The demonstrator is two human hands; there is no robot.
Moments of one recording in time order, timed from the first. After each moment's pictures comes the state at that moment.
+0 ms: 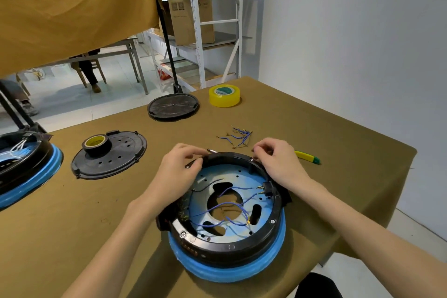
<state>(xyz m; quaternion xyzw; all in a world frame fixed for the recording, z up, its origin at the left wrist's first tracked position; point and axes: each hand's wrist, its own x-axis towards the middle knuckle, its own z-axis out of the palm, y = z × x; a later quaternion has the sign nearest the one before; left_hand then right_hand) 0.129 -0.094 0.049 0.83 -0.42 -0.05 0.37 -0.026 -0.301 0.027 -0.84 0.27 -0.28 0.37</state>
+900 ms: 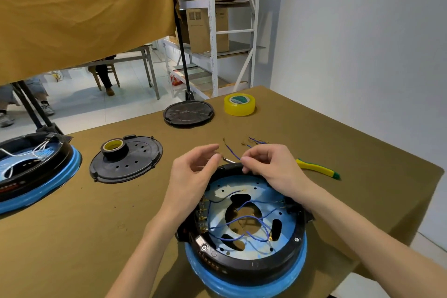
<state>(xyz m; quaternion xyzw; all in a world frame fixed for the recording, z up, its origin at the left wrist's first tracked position) 0.121 -0.083 0.049 0.68 -0.37 -0.07 0.63 0.000 -0.260 0.060 -0.81 0.11 -0.23 0.52</state>
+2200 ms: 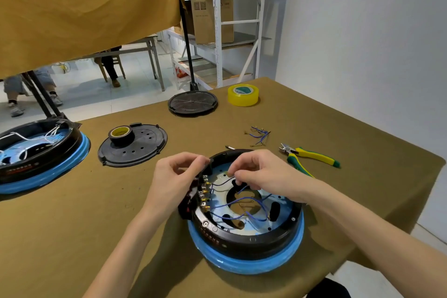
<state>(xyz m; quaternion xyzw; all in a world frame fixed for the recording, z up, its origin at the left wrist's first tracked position) 0.114 -0.038 0.040 0.71 -0.35 -0.08 0.61 -0.020 -0.226 0.074 -0.84 0.09 -0.04 0.53</state>
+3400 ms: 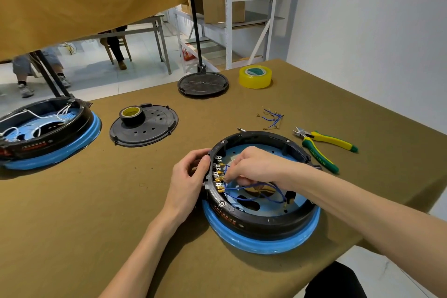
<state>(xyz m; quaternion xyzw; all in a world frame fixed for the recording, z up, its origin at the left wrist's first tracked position) 0.106 -0.026 -0.008 0.69 -0.30 -0.12 0.65 0.015 -0.190 0.063 -0.84 0.19 0.14 0.49</state>
